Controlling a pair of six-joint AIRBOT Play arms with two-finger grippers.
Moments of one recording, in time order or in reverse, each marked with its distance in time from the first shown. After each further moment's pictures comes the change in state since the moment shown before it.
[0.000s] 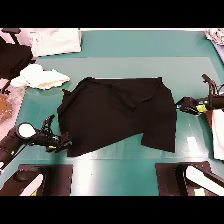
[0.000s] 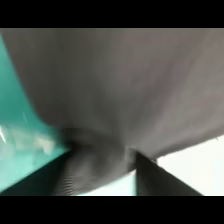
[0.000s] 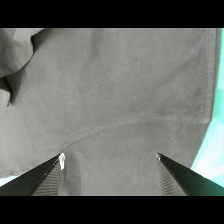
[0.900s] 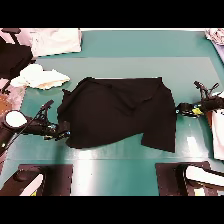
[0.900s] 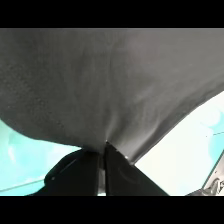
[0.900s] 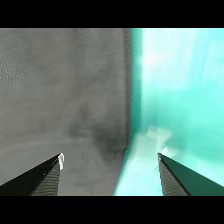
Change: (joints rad) left arm 0.000 0.000 0.209 -0.022 -0.108 0.080; right arm 0.002 -0.211 0.005 -0.138 -0.153 -0.079
